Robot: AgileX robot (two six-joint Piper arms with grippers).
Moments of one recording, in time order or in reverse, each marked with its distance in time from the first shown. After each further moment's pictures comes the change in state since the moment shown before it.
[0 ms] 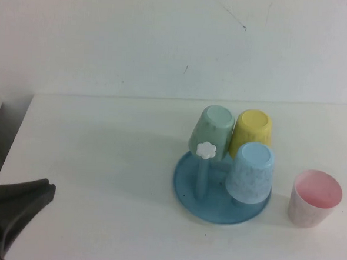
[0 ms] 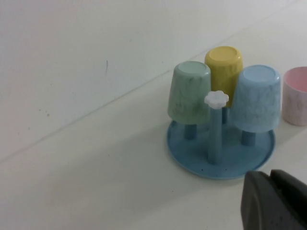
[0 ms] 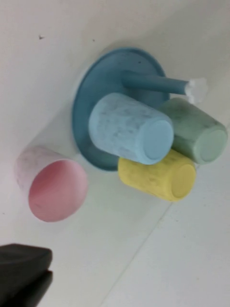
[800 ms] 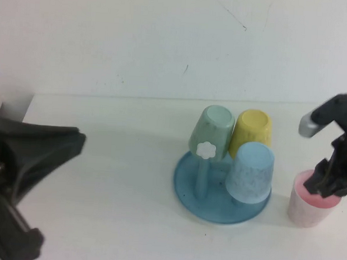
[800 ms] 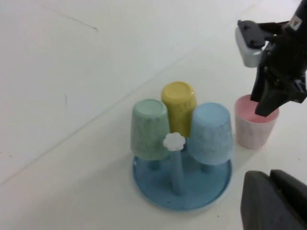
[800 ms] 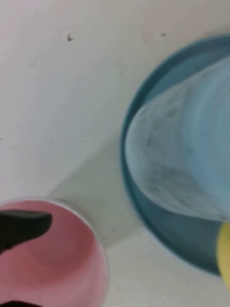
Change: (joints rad) right arm 0.000 0.907 -0.416 -0.002 0.200 0.028; left arm 0.000 0.200 -0.339 -0.264 0.147 0.257
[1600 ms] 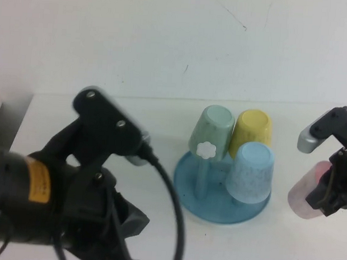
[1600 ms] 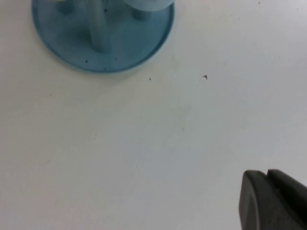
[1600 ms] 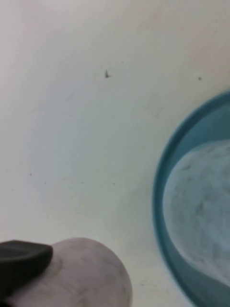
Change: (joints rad) right arm 0.000 -0.021 0.042 0.058 0.067 -0.074; left arm 0.000 0.338 -0.087 -0.215 0.293 0.066
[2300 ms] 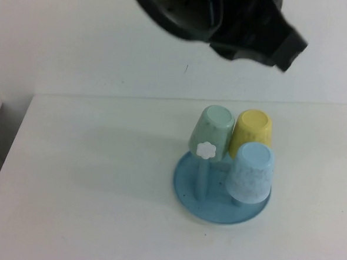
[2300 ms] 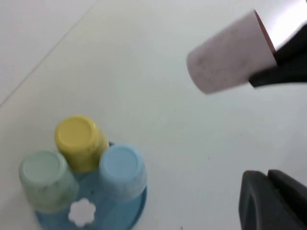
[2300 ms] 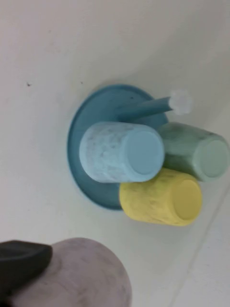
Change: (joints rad) right arm -0.225 -0.581 0.121 0.242 0.011 -0.119; left arm 0.034 0.543 -1.040 -0.158 0.346 0.148
